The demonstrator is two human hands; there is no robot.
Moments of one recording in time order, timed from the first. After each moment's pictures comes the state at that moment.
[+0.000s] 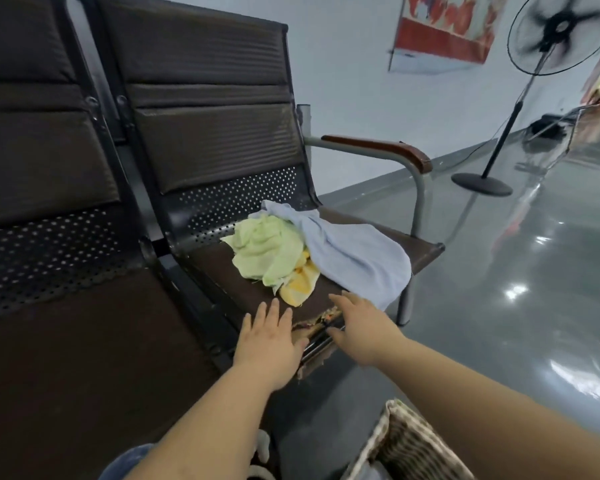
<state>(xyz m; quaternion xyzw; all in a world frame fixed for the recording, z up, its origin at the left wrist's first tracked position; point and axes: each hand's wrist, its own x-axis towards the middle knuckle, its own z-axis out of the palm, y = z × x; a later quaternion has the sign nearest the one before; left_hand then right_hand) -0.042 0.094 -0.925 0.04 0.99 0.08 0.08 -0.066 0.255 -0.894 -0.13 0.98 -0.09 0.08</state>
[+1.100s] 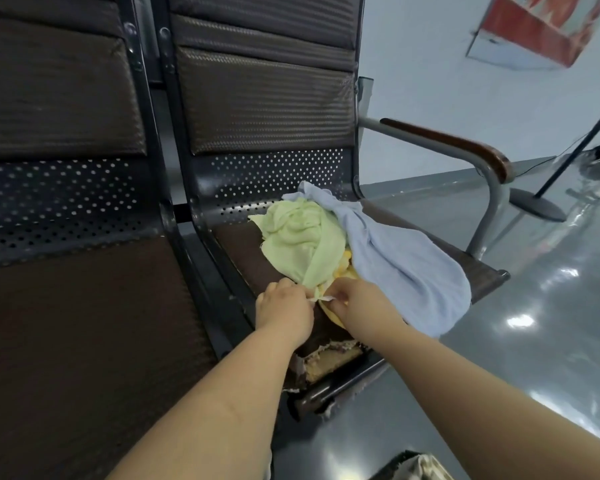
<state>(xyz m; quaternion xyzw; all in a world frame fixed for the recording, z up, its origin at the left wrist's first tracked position) -0.130 0.072 -0.946 -0.07 0.97 0.25 0.03 -0.148 0.197 -0.910 -0.16 0.97 -0.18 0.06</state>
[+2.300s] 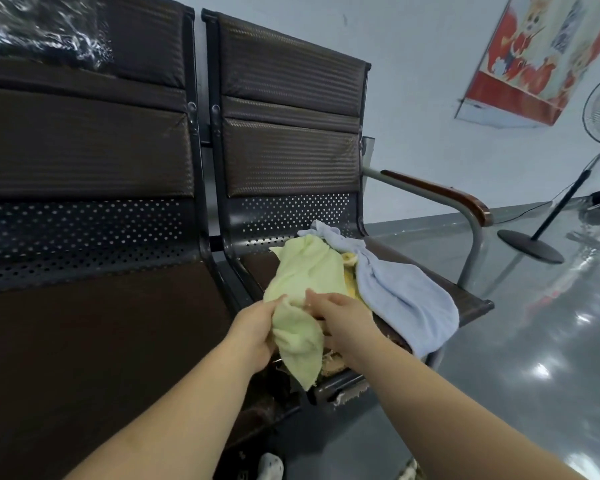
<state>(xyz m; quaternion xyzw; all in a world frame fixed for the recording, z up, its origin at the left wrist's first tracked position) -0.033 0.022 -0.879 -0.25 0.42 0.87 0.04 -0.066 0.146 -0.861 -0.01 0.76 -0.62 0.19</state>
